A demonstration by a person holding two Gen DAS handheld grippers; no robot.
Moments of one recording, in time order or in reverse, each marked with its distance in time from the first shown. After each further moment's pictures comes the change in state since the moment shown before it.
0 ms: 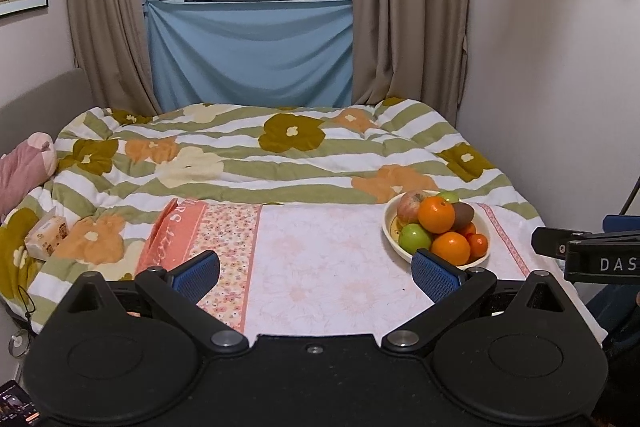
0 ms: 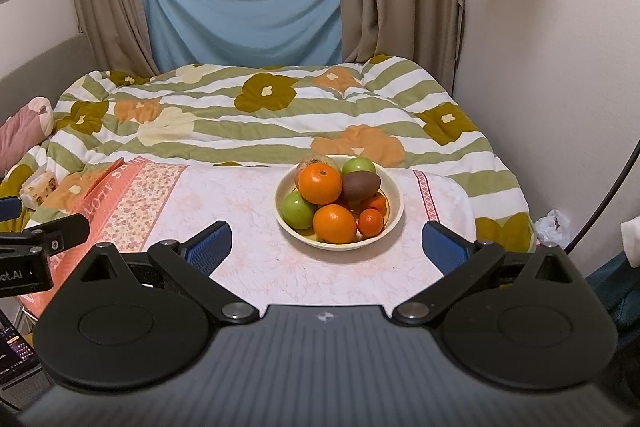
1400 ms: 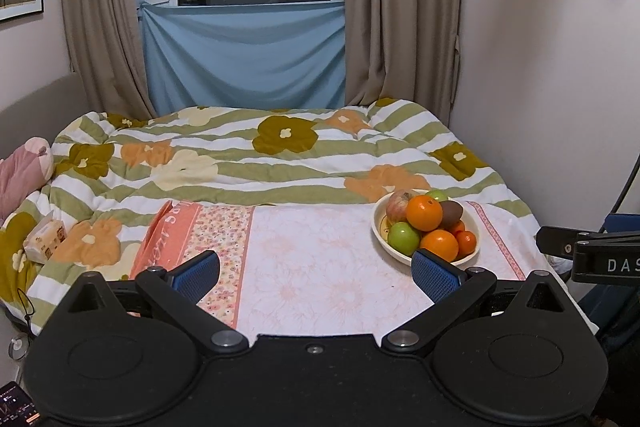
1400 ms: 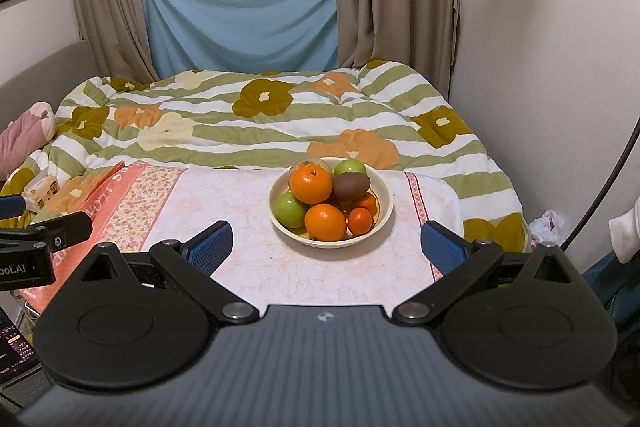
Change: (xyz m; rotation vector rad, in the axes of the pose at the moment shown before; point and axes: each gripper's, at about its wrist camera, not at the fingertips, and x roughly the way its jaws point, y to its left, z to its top) left arm -0.009 -0.011 -0.002 0.015 -0.003 -0.012; right arm -0.017 -0.019 -0.003 0.008 -0.017 0.004
